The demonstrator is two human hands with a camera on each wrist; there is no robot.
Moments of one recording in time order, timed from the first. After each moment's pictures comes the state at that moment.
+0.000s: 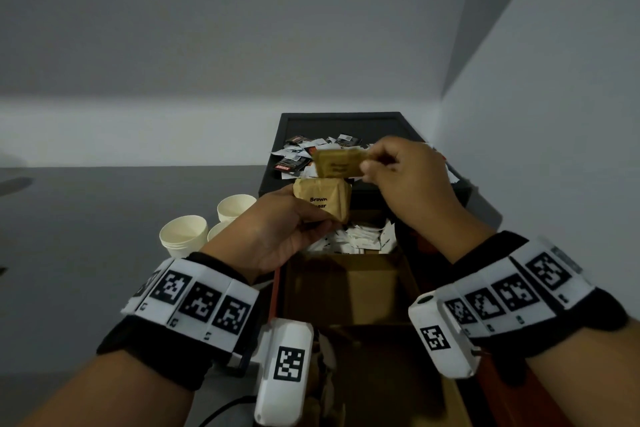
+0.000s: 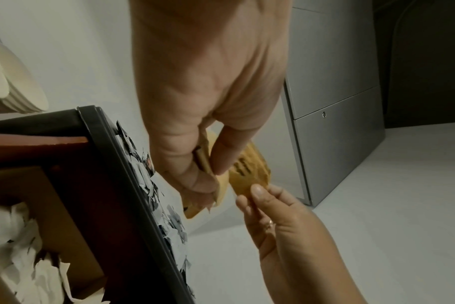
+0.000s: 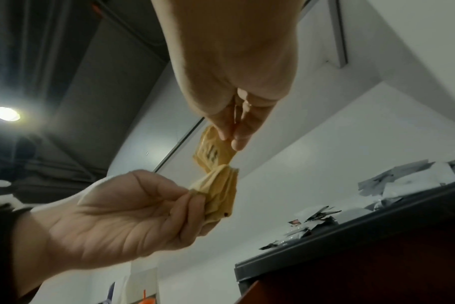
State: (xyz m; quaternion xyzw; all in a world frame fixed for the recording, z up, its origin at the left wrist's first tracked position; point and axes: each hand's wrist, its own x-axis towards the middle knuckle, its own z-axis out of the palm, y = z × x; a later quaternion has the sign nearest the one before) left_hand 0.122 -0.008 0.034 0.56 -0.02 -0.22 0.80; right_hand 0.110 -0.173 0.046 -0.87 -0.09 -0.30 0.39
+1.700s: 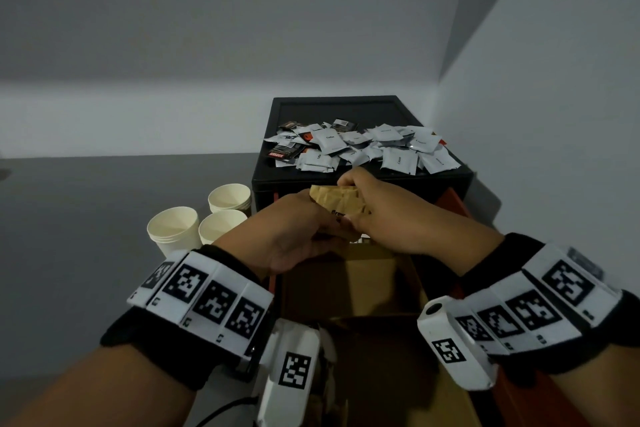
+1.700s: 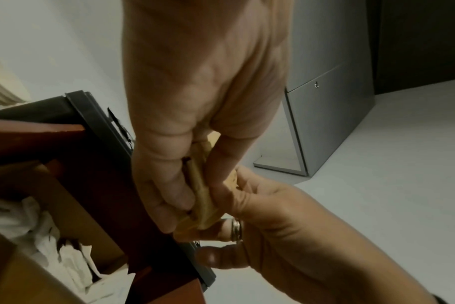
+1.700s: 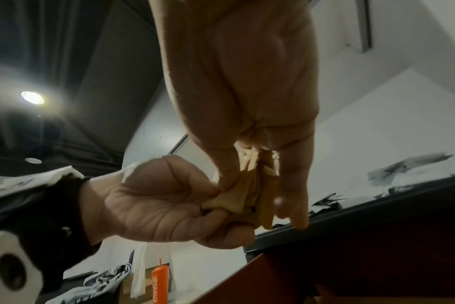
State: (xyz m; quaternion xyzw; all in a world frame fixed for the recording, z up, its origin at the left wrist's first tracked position) left_hand 0.125 -0.019 0.025 0.66 -0.05 -0.30 0.69; right_hand 0.100 -0.161 0.035 -0.96 -0.09 0.04 0.25
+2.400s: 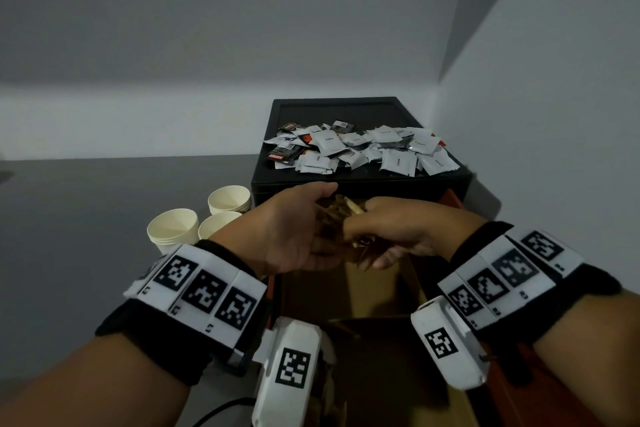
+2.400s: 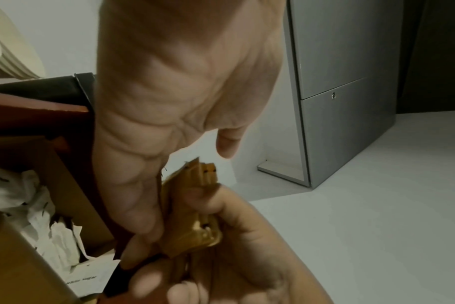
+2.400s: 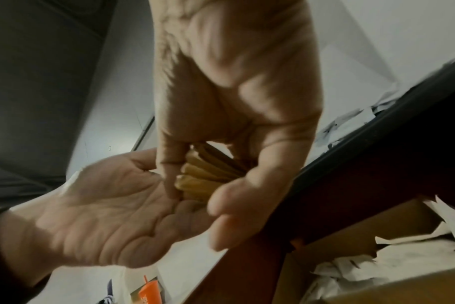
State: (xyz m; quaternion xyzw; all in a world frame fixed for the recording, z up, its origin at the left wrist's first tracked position) left_hand 0.125 -0.016 0.035 0.65 0.01 -0.41 0.65; right_hand 0.111 -0.168 0.025 -0.84 0.04 0.24 0.48
